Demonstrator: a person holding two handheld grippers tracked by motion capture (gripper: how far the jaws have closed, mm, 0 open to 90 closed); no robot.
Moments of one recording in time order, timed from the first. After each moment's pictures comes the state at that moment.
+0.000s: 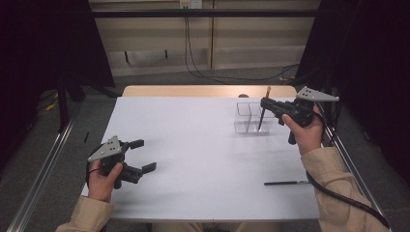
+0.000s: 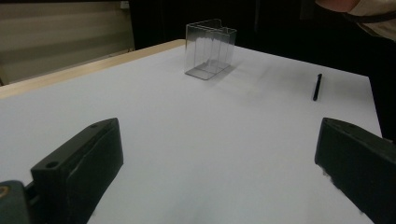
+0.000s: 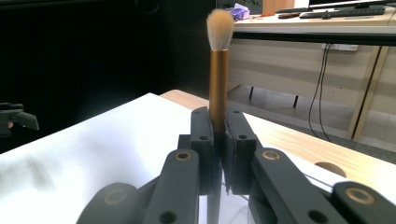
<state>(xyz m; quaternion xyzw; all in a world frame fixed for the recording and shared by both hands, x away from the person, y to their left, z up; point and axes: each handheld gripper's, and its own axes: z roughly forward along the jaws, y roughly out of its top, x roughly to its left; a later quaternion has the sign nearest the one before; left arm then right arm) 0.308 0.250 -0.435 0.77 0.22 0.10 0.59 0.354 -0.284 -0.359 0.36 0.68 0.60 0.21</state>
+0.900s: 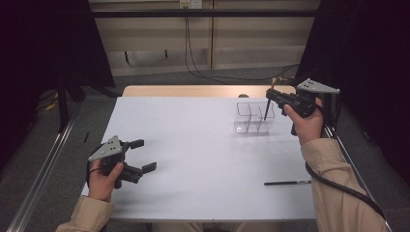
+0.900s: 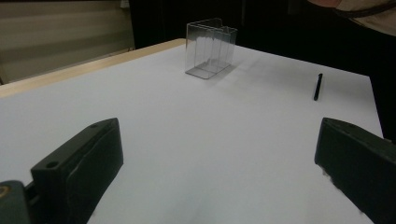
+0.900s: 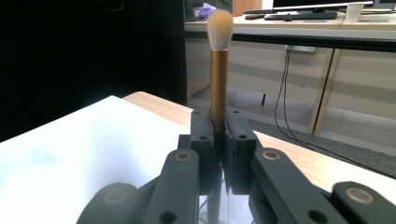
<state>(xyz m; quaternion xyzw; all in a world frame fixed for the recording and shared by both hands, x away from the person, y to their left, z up) 0.309 0.250 -0.435 0.77 0.22 0.10 0.59 0.380 -0.297 -0.358 0.40 0.67 0.57 0.26</state>
